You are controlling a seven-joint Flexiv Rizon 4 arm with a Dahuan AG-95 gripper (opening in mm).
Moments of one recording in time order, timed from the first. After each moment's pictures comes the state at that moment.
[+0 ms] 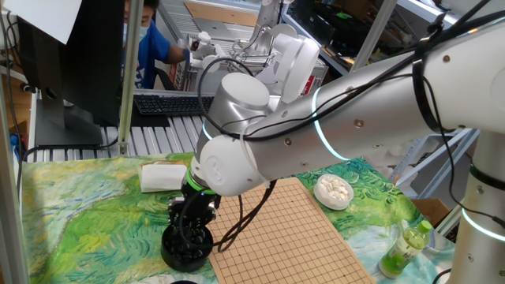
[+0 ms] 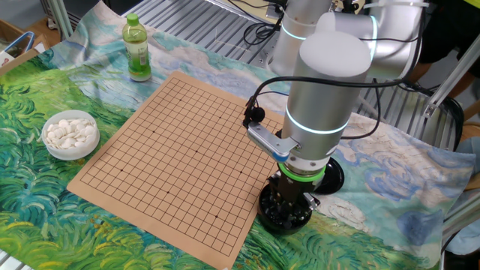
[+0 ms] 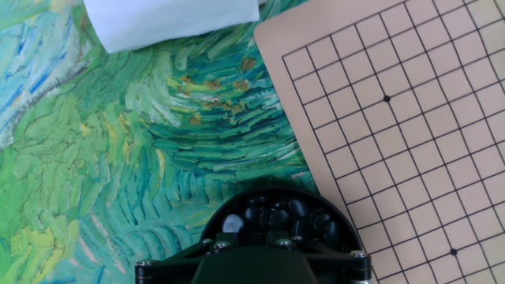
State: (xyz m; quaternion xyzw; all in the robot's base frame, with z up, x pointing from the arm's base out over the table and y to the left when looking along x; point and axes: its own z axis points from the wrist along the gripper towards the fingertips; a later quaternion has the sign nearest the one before) arm 0.530 0.226 0.043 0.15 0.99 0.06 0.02
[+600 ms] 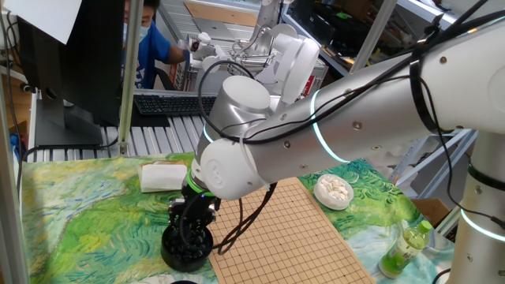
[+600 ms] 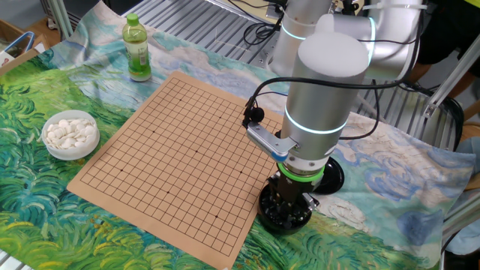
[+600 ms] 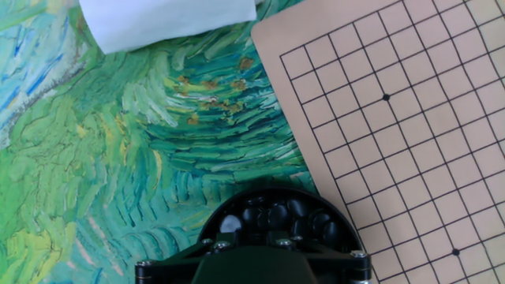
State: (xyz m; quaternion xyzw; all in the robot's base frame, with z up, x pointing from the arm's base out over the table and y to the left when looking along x) arm 0.530 0.226 0.039 0.14 0.99 0.06 0.02
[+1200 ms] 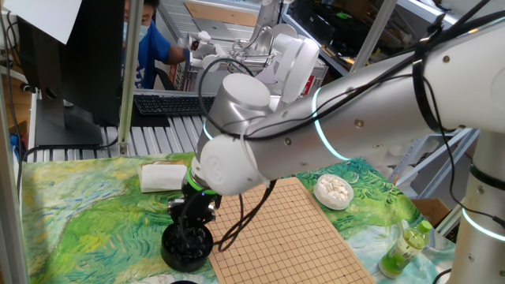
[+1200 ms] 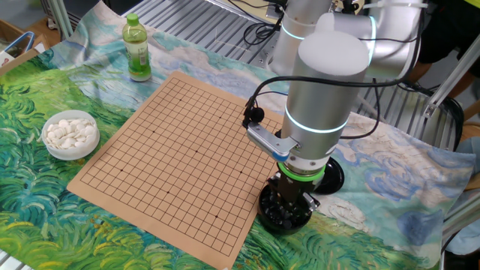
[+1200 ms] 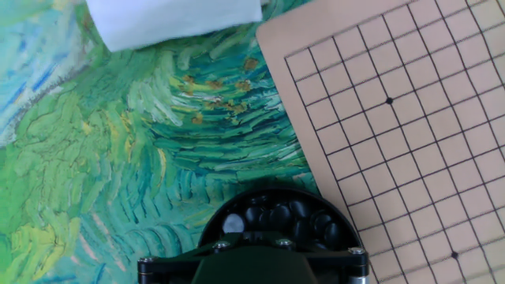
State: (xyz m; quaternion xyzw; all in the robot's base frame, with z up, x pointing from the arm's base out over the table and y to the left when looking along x) arm 0.528 0.228 0.051 0.14 0.99 0.06 0.01
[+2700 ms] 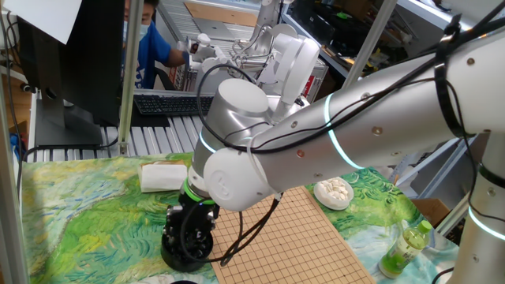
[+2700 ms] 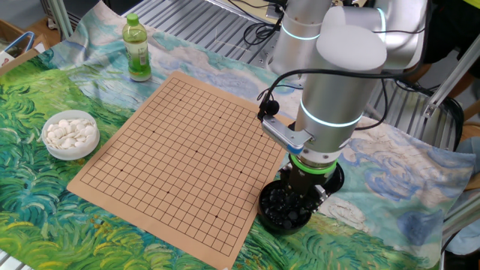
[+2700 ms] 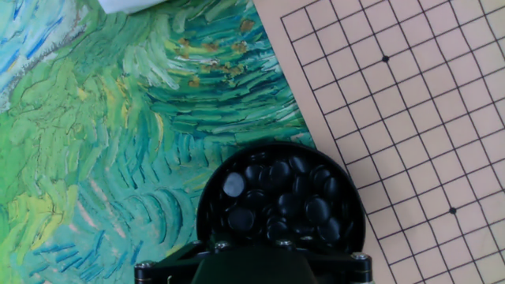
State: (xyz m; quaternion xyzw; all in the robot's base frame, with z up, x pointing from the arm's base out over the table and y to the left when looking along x) arm 0.500 0.238 0.043 0.15 0.99 0.05 0.01
